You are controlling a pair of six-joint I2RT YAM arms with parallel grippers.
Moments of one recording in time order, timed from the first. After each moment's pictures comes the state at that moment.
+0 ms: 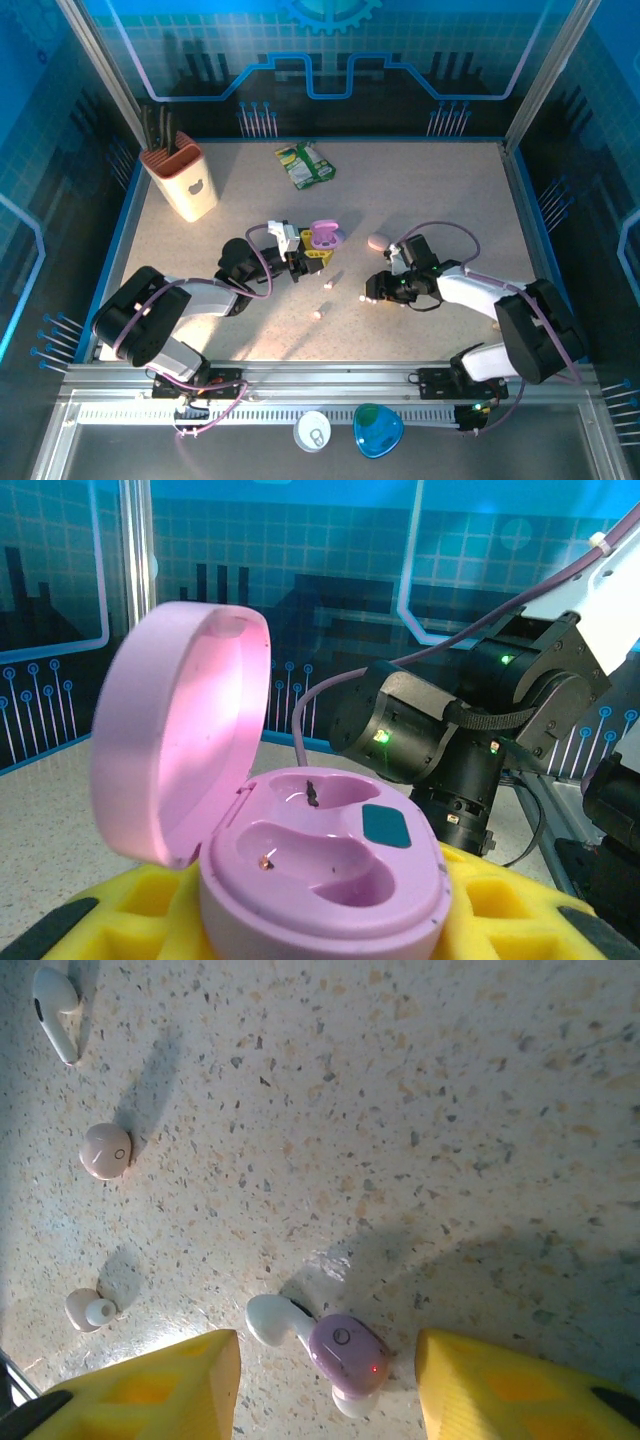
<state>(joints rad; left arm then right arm) -0.52 1.51 0.43 1.29 0.70 -0.20 0.43 1.38 0.55 -0.27 -0.44 0.53</state>
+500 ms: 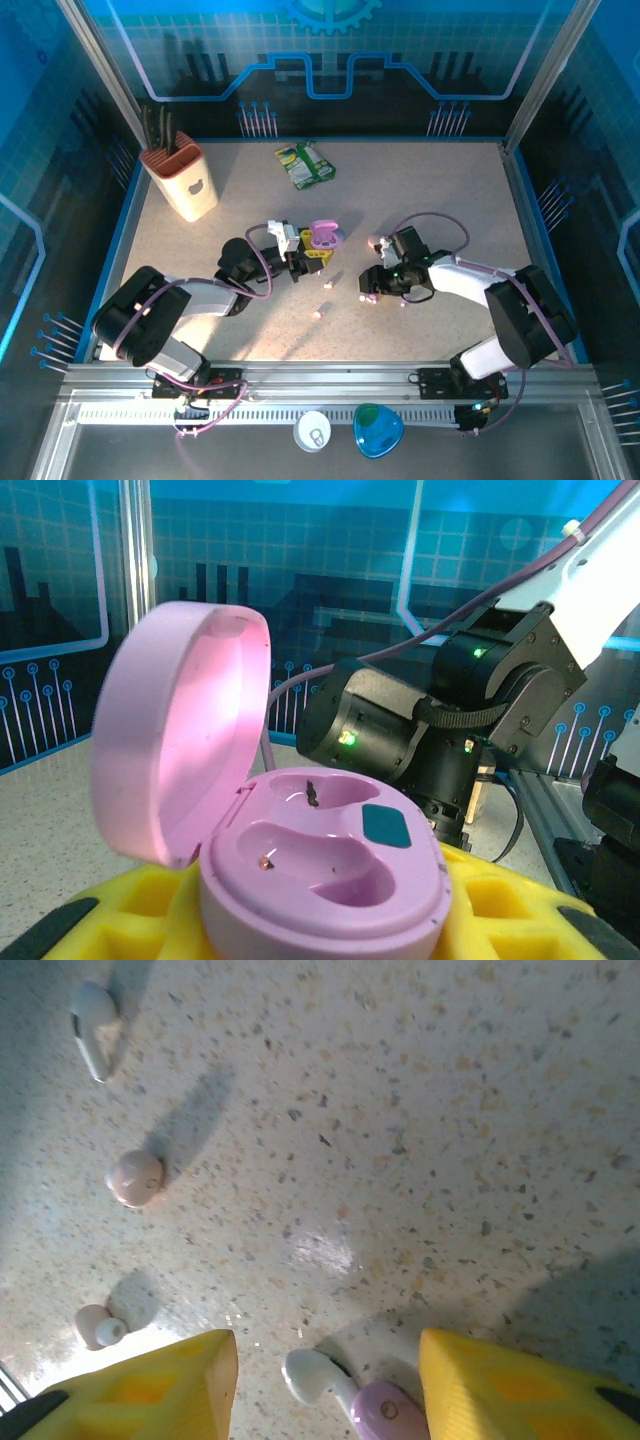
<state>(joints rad) -0.52 1.51 0.43 1.29 0.71 -0.20 0.45 1.49 0.65 -0.29 -0.44 0.45</state>
